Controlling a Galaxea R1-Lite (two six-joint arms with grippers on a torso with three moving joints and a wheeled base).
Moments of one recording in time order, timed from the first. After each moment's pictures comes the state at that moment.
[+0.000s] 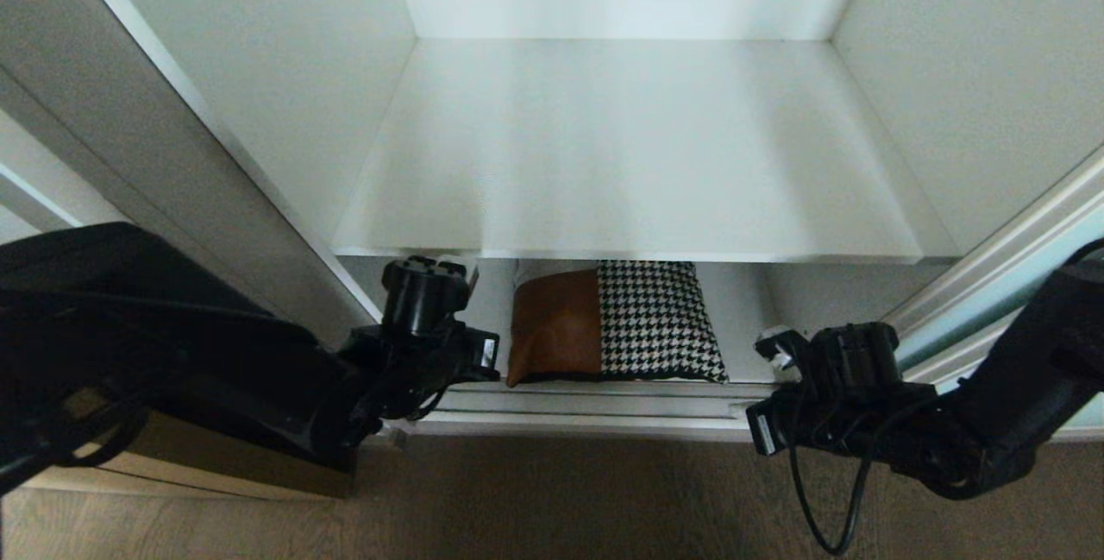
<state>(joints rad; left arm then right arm) -0.45 2.03 -0.93 -0.65 0.29 -0.03 0.24 2.09 -0.68 -0.78 0.24 -0.06</state>
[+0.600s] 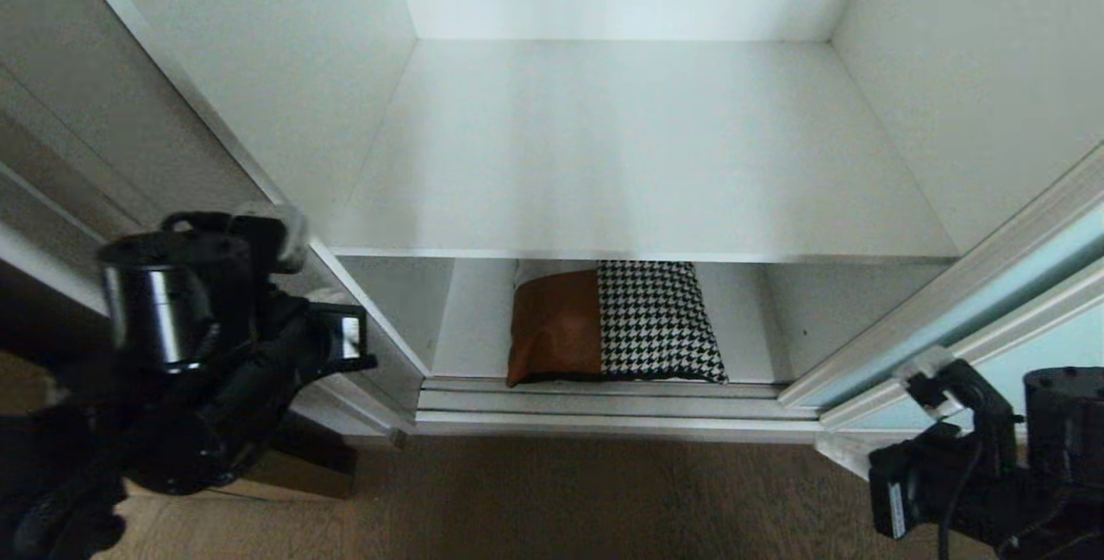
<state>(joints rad) -0.41 1.49 -0.59 -0.70 0.52 0.03 0.28 1.50 -0.23 -0.82 0.18 0.00</state>
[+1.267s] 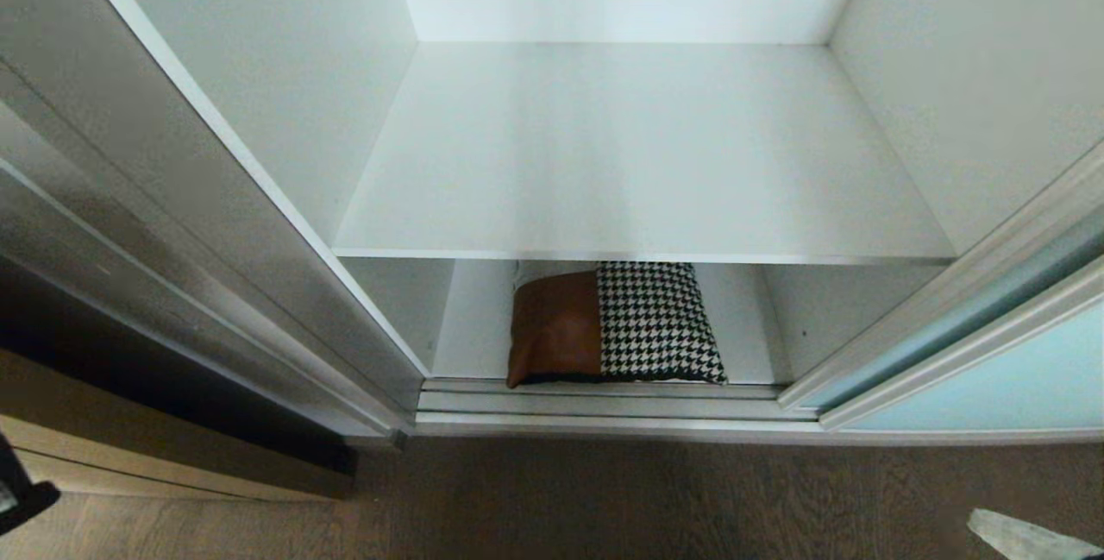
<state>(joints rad) -0.12 0.81 -0.24 -0.59 0.66 0.15 0.30 0.74 -0.18 -0.28 0.11 0.20</state>
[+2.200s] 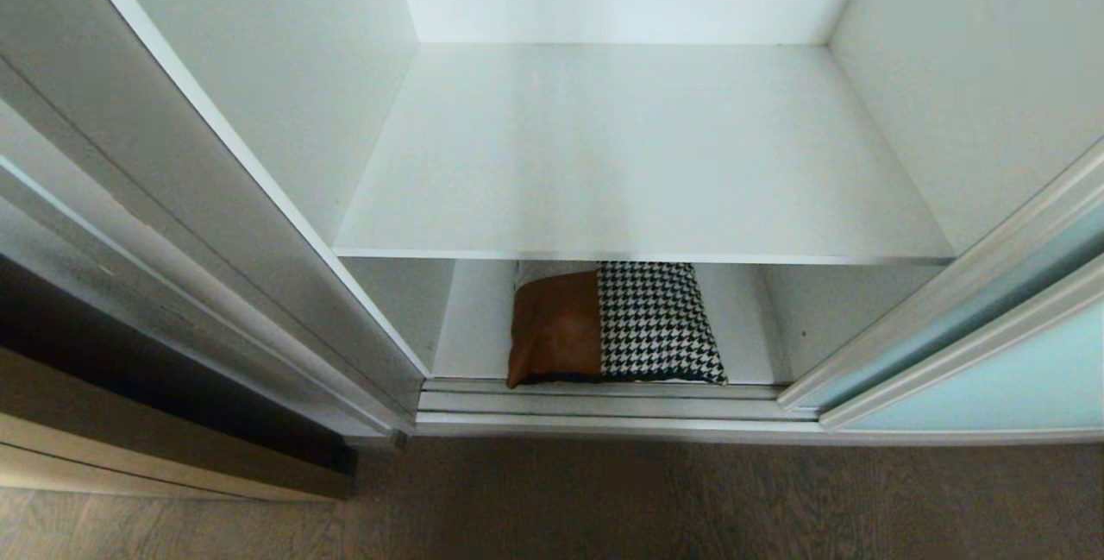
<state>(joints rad) 0.04 0.24 -0.01 -0.40 0.43 0.08 0.21 0.36 -0.17 -0.06 0.11 0.32</state>
